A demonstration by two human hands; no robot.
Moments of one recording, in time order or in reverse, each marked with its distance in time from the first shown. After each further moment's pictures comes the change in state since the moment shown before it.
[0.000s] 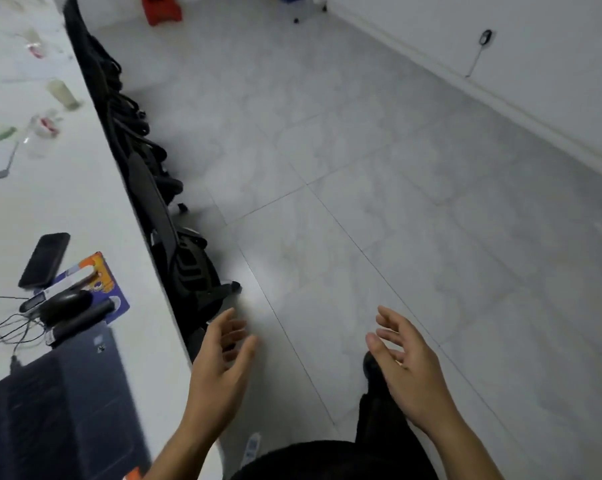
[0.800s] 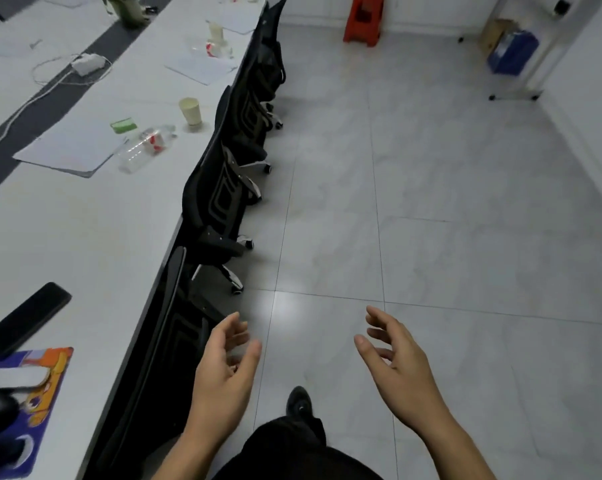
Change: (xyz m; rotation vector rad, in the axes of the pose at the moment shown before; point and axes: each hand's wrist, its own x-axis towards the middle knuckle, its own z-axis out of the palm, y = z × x) left_hand 0.483 0.132 0.029 -0.261 0.543 -0.157; right_hand 0.602 -0.248 0.118 -0.277 -0.551 -0.292
